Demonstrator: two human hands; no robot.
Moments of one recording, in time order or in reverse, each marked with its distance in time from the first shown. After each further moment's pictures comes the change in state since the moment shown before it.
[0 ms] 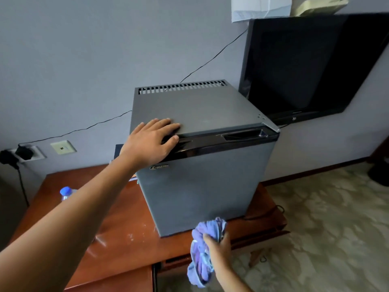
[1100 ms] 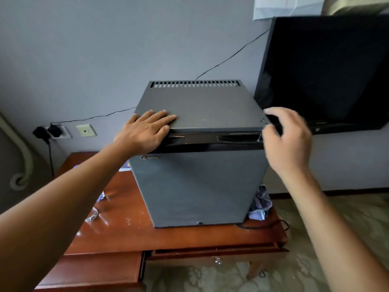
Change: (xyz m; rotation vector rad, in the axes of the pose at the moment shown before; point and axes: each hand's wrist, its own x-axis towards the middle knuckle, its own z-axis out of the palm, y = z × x) left_hand 0.001 0.007 0.001 0.148 -0.089 -0.156; right_hand 0.059 -0.335 -0.140 -0.322 0.221 -1.289
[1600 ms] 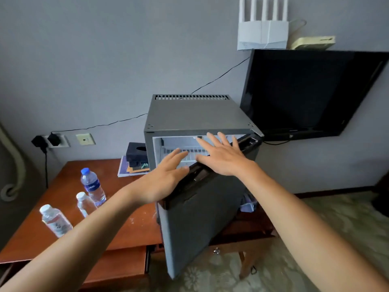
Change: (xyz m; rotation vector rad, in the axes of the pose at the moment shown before) left_hand -0.178 0.073 -0.046 -0.711 -0.263 -0.010; right_hand -0.045 -0.113 0.029 -0.496 -1.090 0.000
